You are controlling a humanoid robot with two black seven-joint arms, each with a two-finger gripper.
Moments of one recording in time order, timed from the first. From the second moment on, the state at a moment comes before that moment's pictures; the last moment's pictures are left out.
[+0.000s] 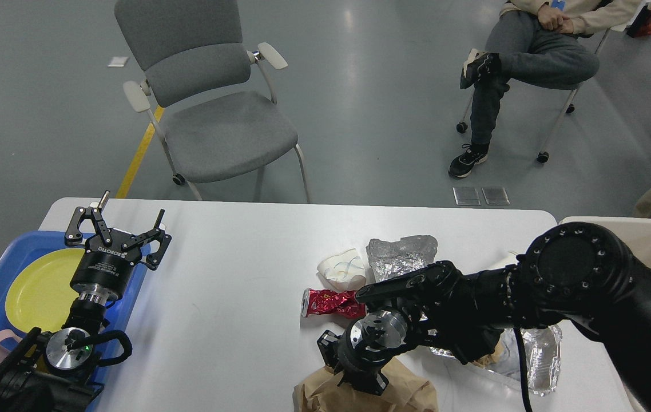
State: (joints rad) left arm -0.35 0.13 -1.43 -0.64 0.08 -0.69 -0.09; right arm 1.27 0.16 -0.68 1.00 0.48 0.00 -0.49
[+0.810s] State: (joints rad) left arm -0.35 0.13 -1.43 -0.64 0.08 -0.69 -0.09; right arm 1.89 -0.06 -0.86 1.55 0.65 0.15 -0.49
